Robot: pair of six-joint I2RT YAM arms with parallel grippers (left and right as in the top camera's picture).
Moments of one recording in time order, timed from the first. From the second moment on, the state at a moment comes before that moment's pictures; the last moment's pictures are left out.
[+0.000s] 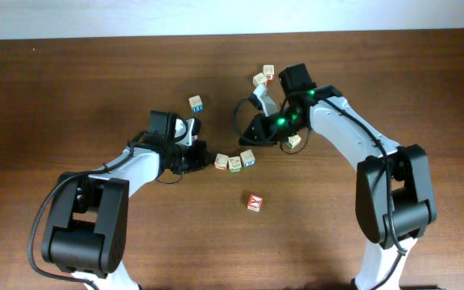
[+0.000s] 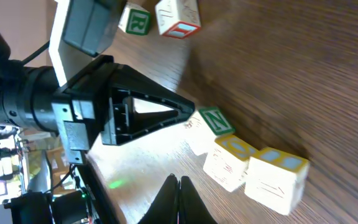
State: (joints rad) left arm -0.20 1.87 0.95 -0.19 0.60 -0.36; right arm 0.29 2.03 1.49 -0.77 -0.84 0.07
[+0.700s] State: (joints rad) left arm -0.20 1.71 0.95 -0.27 0.24 -0.29; right arm 0.30 2.03 1.49 -0.83 -0.45 0.10
